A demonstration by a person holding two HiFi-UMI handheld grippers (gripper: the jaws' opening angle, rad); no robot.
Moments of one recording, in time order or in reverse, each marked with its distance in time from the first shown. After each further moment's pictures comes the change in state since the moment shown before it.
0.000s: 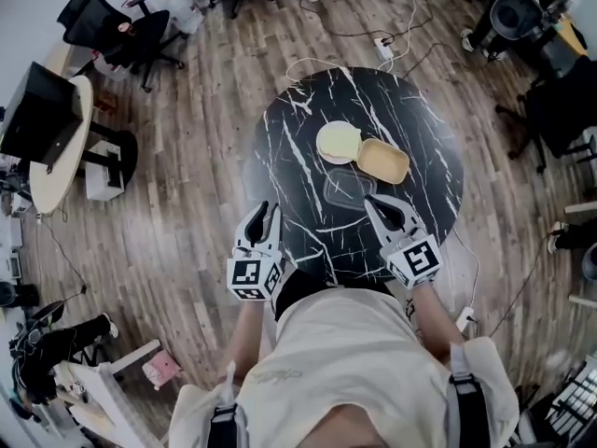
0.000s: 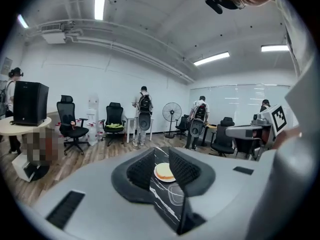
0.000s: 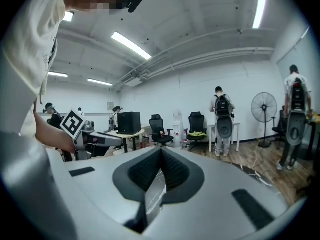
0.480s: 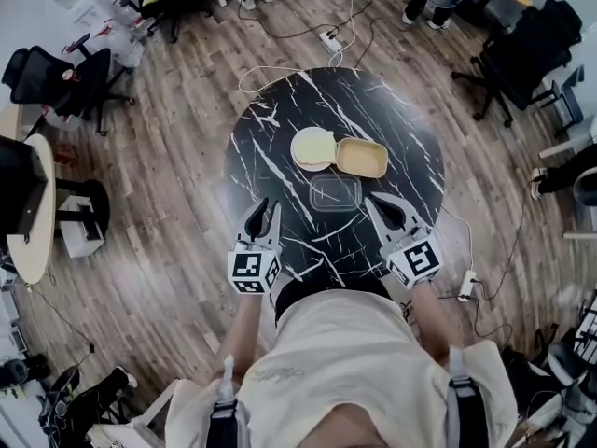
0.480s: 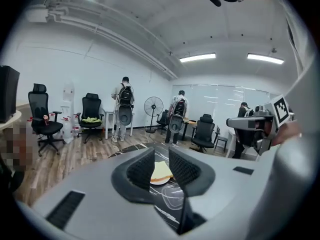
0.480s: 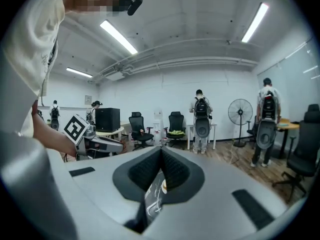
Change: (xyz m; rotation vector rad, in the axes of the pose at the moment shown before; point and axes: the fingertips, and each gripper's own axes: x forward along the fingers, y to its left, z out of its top) left arm 0.071 0.005 -0.009 0.013 0.076 -0.260; right arm -0.001 -0.015 0.011 0.017 0.029 -0.260
